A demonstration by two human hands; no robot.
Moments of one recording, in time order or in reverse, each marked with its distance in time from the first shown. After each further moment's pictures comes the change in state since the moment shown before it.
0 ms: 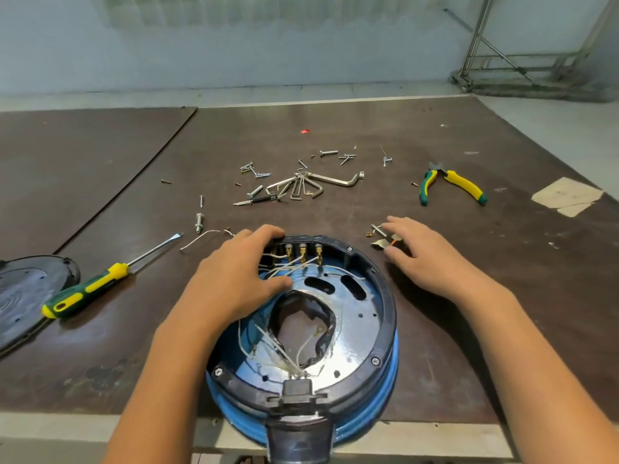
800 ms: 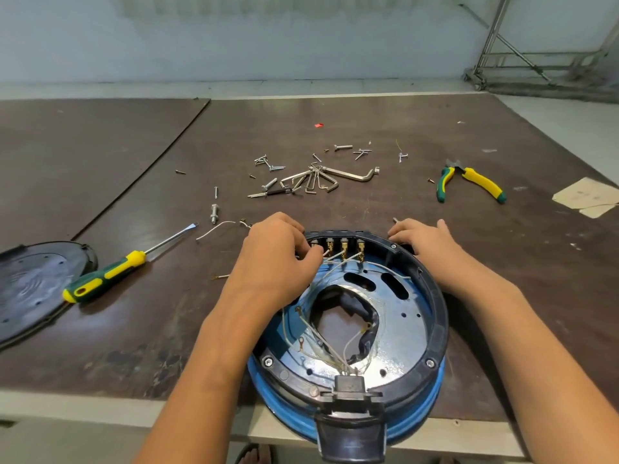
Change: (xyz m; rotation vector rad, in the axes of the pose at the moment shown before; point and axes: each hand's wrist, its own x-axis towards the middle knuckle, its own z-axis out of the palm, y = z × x) left_hand 0.003 0.022 0.009 -0.197 0.221 -0.017; right_hand 0.013 -0.005 0.013 -0.112 -0.096 -0.016
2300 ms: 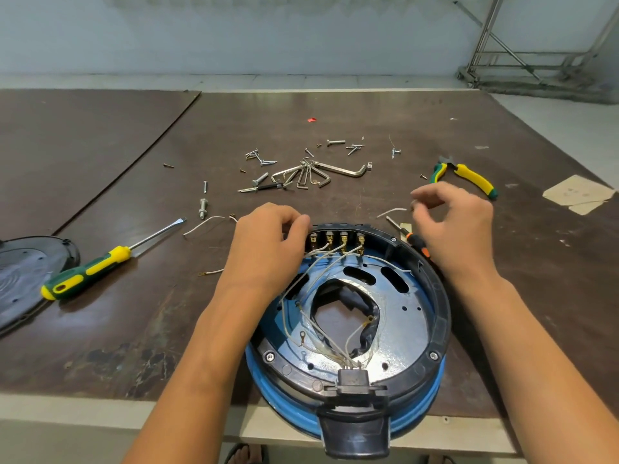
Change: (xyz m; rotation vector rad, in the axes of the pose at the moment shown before) left_hand 0.002 0.012 0.003 -0.221 0.106 -0.046; right_hand -0.014 -0.001 -0.014 0.324 0.781 0.021
